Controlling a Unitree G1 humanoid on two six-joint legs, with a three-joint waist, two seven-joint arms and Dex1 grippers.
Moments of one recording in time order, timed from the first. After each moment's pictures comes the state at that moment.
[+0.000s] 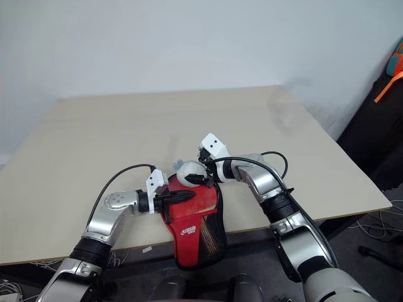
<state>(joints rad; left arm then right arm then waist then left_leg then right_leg) -0.32 0.38 -0.18 0.28 -0.22 0.14 -1.06 -0.75 -0.25 0.34 0.27 0.18 0.69 0.81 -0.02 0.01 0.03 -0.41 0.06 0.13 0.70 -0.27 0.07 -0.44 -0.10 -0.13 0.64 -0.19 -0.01</state>
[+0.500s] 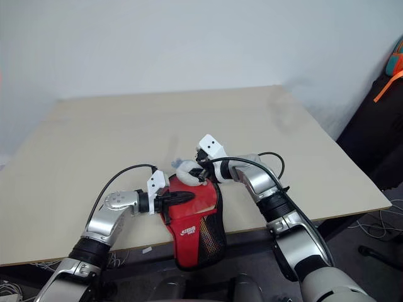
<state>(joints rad) -0.32 0.39 -0.20 0.27 -0.19 0.14 -1.06 -0.77 -0.23 0.34 0.31 0.15 0.69 0.81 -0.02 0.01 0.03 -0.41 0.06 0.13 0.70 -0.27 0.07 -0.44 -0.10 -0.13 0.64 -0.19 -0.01</state>
